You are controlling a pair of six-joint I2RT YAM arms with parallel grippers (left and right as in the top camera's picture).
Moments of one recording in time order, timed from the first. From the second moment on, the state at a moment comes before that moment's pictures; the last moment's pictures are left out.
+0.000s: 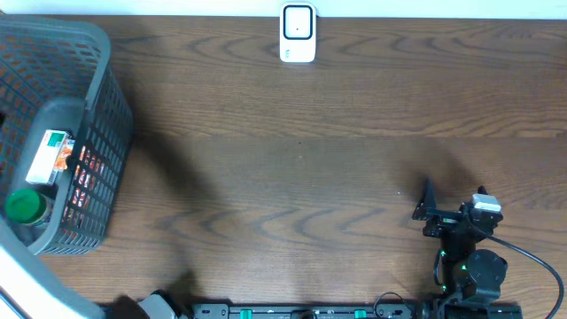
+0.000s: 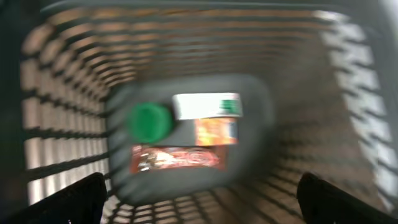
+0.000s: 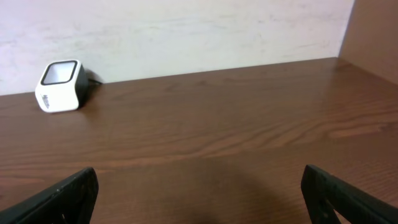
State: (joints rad) left arm 0.75 1.45 1.86 -1.34 -0.11 -0.59; right arm -0.11 0.01 0.05 -0.15 0.01 0.09
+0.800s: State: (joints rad) left arm 0.82 1.86 1.83 -1.33 -0.19 -0.23; right arm -0.11 0.01 0.05 -0.15 0.01 0.09
